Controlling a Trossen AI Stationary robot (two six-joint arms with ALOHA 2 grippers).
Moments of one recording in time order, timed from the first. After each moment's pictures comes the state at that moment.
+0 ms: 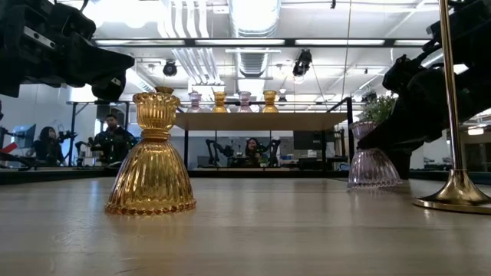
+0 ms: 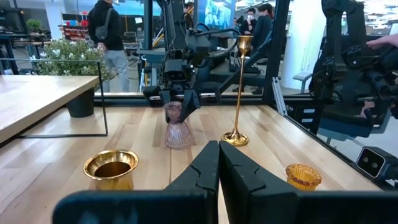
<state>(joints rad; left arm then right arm) -0.02 0.54 0.01 0.58 0.12 -0.04 0.31 1.30 0.14 0.63 0.49 0.49</state>
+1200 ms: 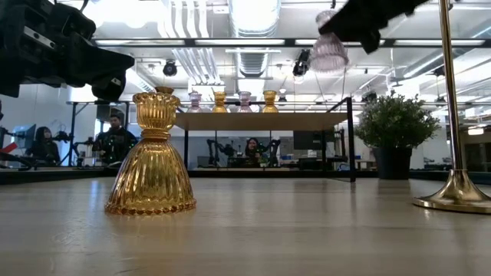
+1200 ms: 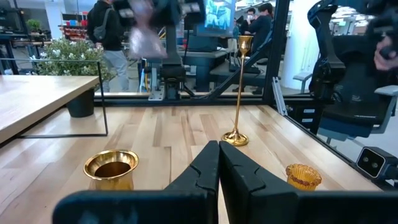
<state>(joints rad) -0.02 0.54 0.01 0.58 0.12 -0.04 0.04 0.94 0.73 -0.15 0.34 0.26</state>
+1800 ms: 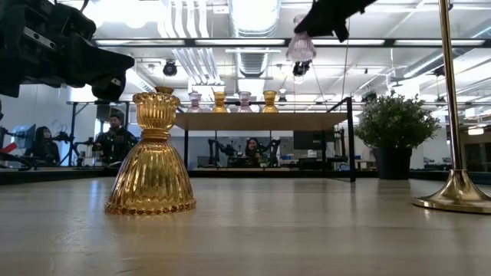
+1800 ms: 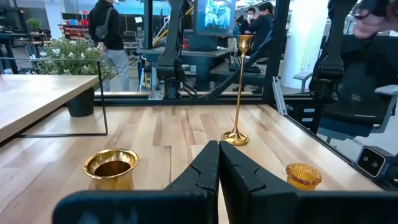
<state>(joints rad) -0.02 0.54 0.01 0.58 0.12 -0.04 -0.45 1.18 1.17 -0.29 0.07 0.08</state>
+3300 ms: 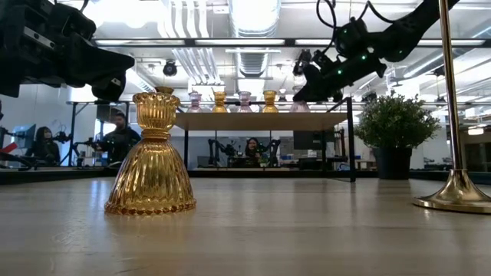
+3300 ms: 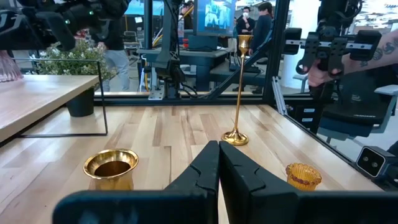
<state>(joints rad) -0.02 0.54 0.01 0.58 0.12 -0.04 -0.76 1.42 0.83 0.30 -0.12 -0.04</state>
